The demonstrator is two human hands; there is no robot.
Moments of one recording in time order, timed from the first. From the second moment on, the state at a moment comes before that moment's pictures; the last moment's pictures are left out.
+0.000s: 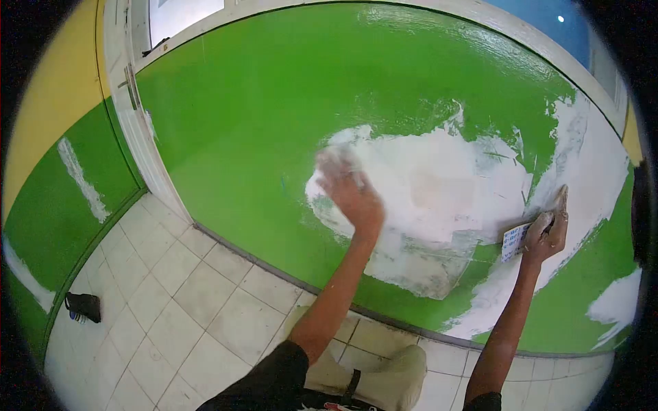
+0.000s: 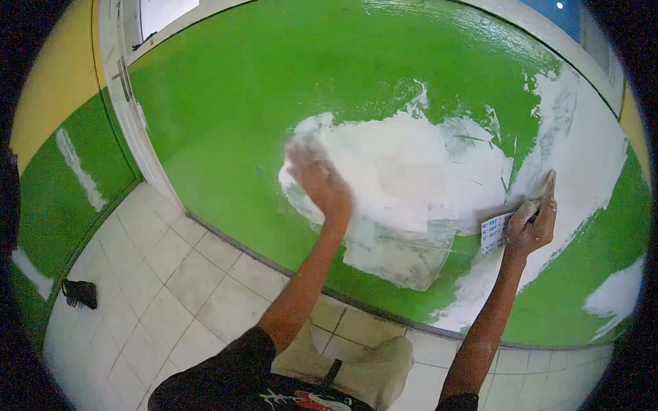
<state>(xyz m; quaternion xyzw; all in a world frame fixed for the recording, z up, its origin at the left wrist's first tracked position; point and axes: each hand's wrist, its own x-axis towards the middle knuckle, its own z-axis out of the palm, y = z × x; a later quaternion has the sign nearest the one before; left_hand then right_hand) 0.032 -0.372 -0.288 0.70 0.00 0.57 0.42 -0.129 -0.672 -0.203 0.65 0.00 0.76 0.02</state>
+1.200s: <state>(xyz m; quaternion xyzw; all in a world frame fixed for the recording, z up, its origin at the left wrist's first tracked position) 0.003 -0.399 -0.238 0.70 -0.09 0.58 0.41 -0.134 -0.669 -0.211 0.67 -0.04 0.74 -0.06</state>
